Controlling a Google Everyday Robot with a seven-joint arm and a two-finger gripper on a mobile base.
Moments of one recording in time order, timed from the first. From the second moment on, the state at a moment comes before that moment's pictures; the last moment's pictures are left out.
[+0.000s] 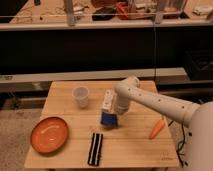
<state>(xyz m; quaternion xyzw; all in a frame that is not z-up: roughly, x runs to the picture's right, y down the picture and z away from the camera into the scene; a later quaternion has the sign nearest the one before) 0.066 0.175 0.867 -0.35 -0.13 -0.13 0.92</state>
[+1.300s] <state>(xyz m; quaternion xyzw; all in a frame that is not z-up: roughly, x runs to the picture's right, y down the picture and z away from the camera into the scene) 0.050 0.175 0.878 -0.36 -0.12 -0.12 0.92</state>
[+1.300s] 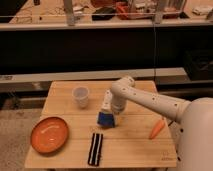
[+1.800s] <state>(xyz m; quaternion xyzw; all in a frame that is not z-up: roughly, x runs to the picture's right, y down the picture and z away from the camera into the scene) 0.044 0.177 0.878 -0.37 -0.12 -0.12 0.91</state>
